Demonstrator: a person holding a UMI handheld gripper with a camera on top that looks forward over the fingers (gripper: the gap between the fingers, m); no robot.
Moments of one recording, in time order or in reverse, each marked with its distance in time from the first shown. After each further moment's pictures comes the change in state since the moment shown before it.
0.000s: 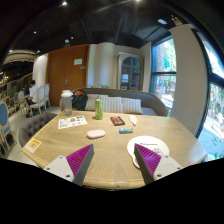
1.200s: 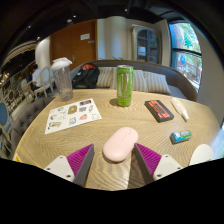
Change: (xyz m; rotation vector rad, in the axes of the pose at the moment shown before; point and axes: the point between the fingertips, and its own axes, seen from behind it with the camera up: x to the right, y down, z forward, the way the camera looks) arm -0.129 0.042 0.299 -0.281 -0.143 0.007
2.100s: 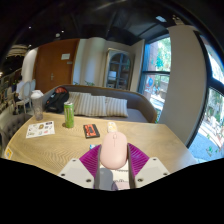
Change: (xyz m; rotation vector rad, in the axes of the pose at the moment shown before) arm 0.220 -0.046 -0.197 0.251 0.289 -0.020
